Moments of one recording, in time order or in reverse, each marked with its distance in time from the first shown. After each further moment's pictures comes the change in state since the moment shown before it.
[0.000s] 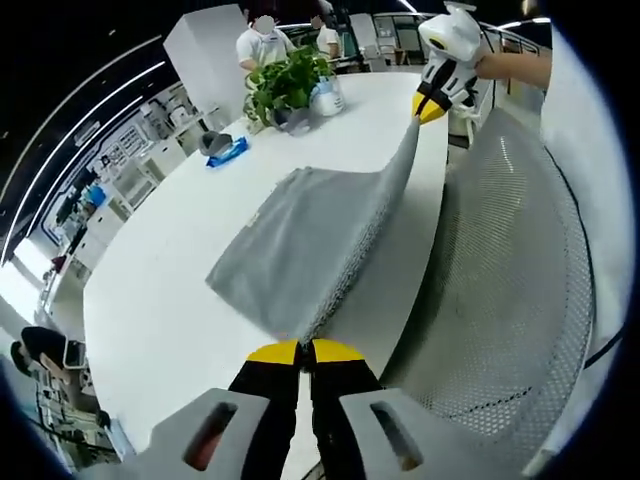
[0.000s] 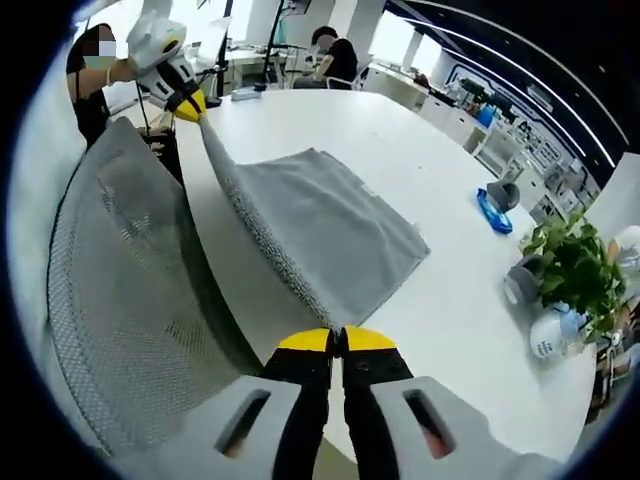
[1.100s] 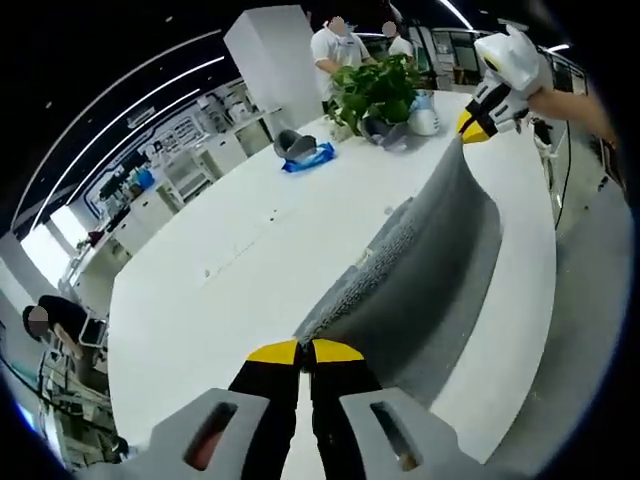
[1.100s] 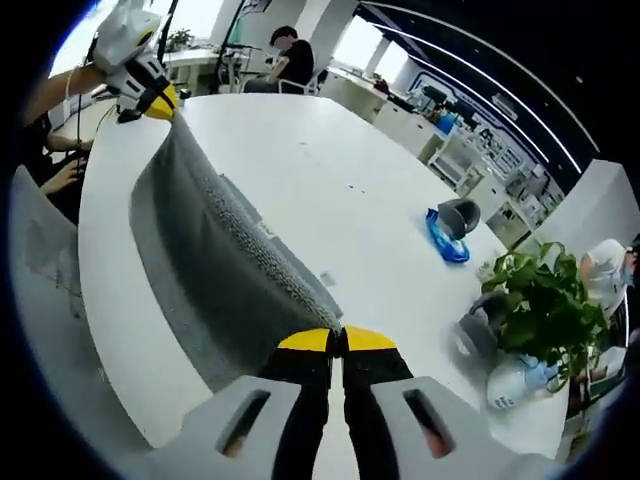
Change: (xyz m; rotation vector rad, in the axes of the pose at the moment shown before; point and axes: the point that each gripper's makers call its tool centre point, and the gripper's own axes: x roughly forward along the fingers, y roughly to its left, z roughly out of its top) left arm 0.104 0.148 0.054 -0.157 -0.031 0.193; right arm 0.107 -0.142 0.060 0.074 0.011 -0.195
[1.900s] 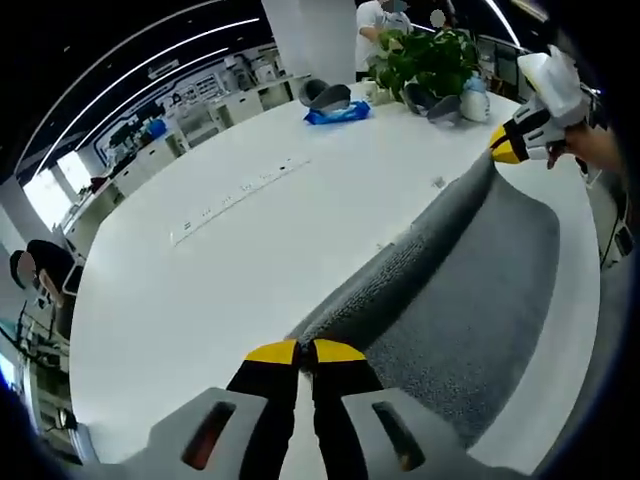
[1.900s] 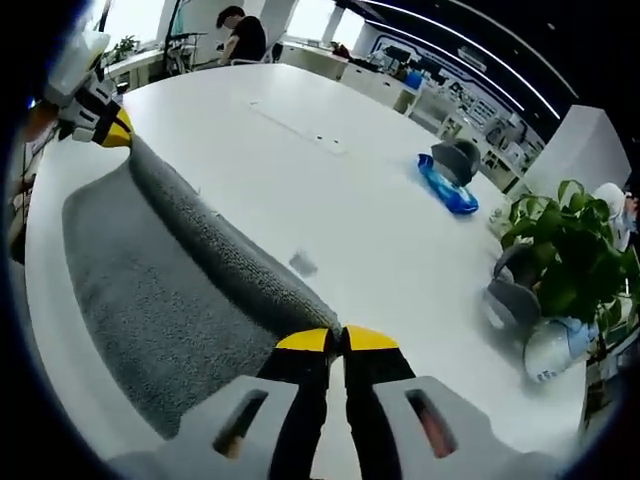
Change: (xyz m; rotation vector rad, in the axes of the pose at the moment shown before) left arm 0.094 0.001 -0.039 -0.142 0.109 0.020; right arm 0.093 -0.008 -0.031 0.122 0.114 -0.076
